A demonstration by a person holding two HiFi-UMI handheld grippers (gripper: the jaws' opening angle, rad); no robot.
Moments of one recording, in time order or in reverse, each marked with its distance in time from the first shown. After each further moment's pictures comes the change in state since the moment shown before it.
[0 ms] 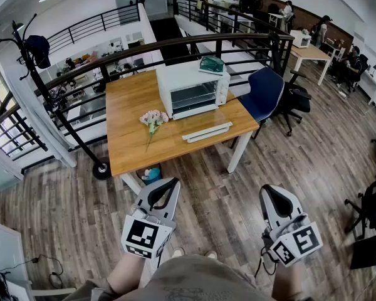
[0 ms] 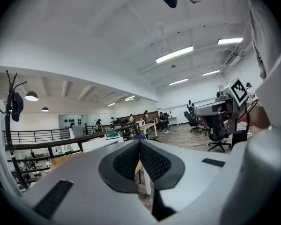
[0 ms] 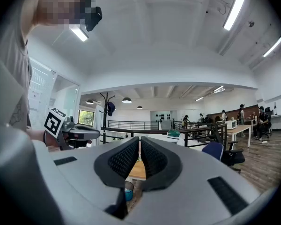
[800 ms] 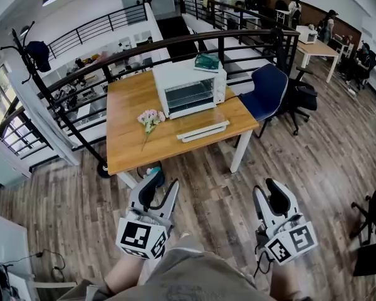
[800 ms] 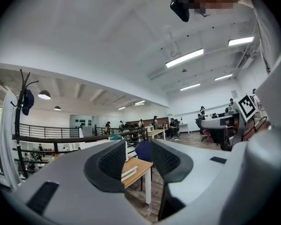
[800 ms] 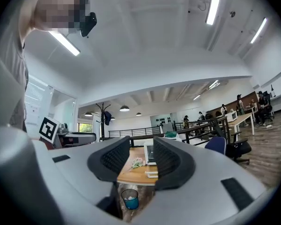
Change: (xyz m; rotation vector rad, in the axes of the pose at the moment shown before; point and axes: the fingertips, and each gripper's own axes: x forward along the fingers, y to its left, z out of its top) left arm 0.042 -0.031 0.017 -0.090 -0.071 0.133; right arm -0.007 -0.077 -0.017 0.128 -0.090 0.016
